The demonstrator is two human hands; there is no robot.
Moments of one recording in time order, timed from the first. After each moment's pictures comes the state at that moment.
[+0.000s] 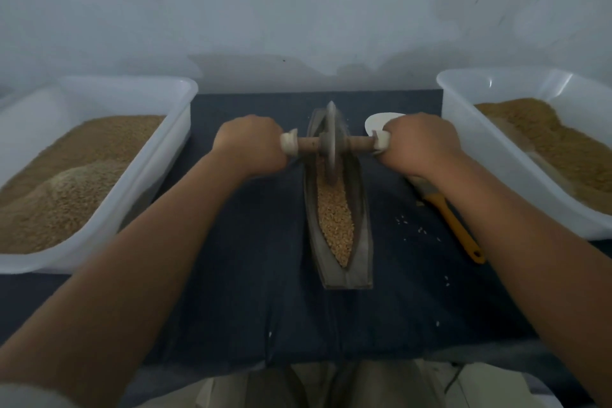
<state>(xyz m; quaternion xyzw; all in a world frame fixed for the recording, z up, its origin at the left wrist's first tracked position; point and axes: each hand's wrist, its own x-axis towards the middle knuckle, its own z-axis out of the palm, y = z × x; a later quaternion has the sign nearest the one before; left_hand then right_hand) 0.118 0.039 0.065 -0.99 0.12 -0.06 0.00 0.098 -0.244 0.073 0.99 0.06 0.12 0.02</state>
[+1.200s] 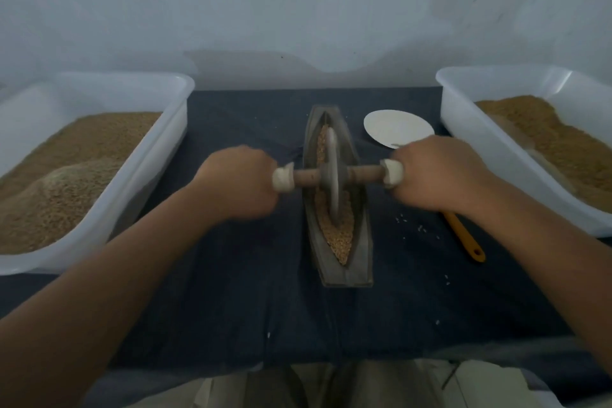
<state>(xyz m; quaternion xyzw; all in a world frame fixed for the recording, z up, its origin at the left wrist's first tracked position) 0.058 0.059 0.050 -0.99 0.16 -0.04 0.01 0.048 -0.266 0.061 0.98 0.15 0.12 0.03</state>
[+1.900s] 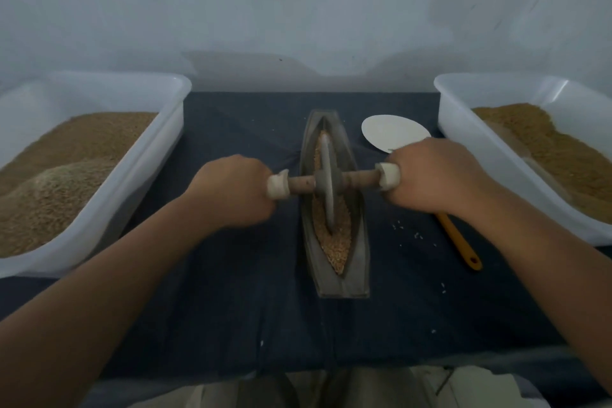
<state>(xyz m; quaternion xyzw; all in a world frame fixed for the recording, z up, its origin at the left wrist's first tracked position) 0.061 0.062 0.035 -0.99 0.15 -0.02 -0.02 0.054 -0.266 0.066 0.98 0.15 0.10 0.03</state>
